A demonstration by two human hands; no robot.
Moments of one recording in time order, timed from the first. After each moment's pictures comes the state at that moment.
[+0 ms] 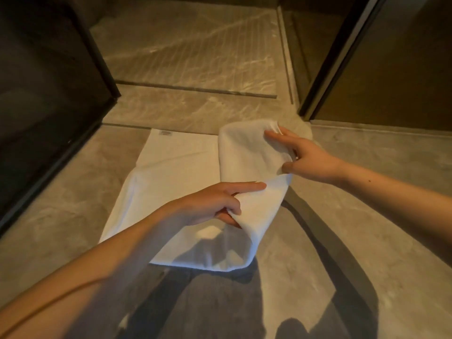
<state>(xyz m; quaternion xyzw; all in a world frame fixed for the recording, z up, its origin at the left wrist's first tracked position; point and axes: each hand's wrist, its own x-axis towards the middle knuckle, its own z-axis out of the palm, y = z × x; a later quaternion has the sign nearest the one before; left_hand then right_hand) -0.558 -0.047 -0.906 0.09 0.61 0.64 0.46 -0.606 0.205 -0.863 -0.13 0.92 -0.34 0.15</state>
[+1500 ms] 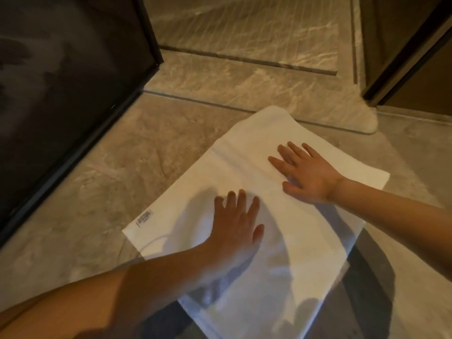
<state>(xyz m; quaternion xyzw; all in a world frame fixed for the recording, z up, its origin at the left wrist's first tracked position) -0.485 -0.056 -0.982 0.14 0.98 -0.02 0.13 -0.626 0.159 -0.987 -0.34 0.93 0.07 0.11</state>
